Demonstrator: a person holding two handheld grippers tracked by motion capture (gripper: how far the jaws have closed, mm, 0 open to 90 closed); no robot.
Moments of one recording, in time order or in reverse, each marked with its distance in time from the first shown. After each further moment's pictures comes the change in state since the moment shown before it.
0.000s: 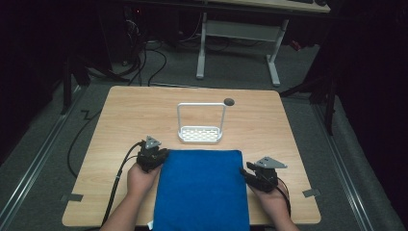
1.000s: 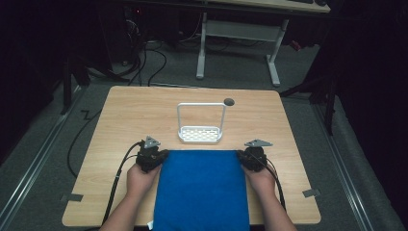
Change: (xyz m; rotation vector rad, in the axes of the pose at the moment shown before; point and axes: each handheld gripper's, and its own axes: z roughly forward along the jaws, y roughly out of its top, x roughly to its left) left arm 0.004 -0.001 -0.001 0.003 -0.042 -0.021; right arm -0.015 0.036 0.056 0.086 -0.053 0.060
